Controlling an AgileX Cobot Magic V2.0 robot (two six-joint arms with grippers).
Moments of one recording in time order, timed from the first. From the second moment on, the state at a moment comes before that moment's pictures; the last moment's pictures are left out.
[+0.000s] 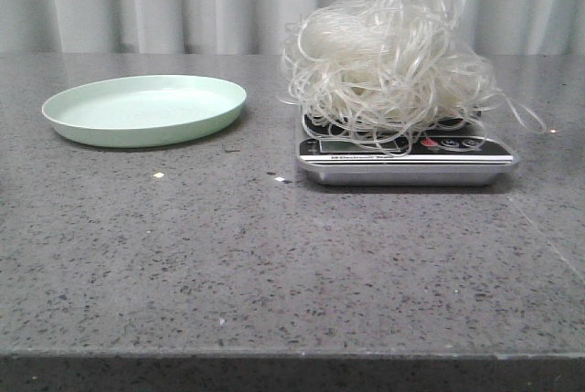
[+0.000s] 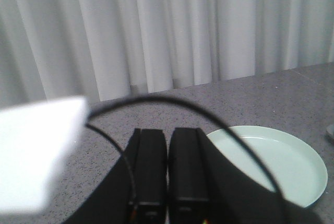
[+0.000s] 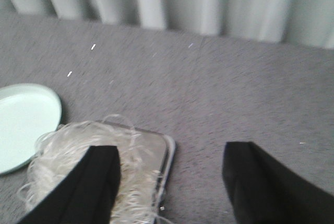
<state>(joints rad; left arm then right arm) -0.17 0.52 -0.45 -0.13 0.03 0.25 0.15 1.06 -1.20 0.25 0.67 -0.15</state>
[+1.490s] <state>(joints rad) -0.17 0.52 -0.45 -0.13 0.03 0.25 0.36 1.70 -1.43 0.40 0.89 -0.29</state>
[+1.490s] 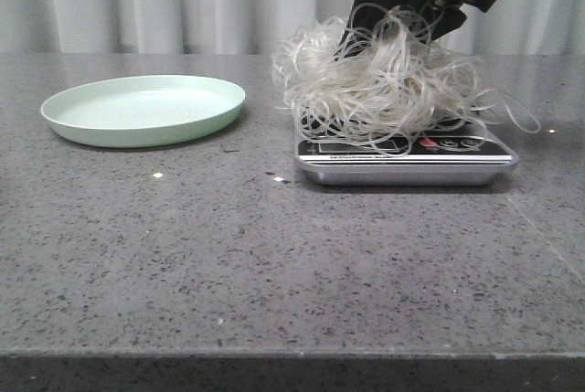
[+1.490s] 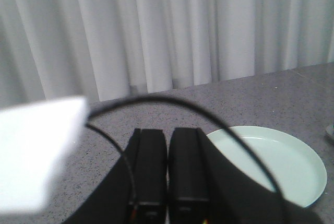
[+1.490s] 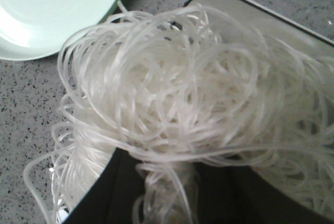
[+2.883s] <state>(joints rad) -0.17 0.52 -0.45 -0.13 0.03 0.25 0.48 1.62 -1.82 0.44 0.76 -0.29</state>
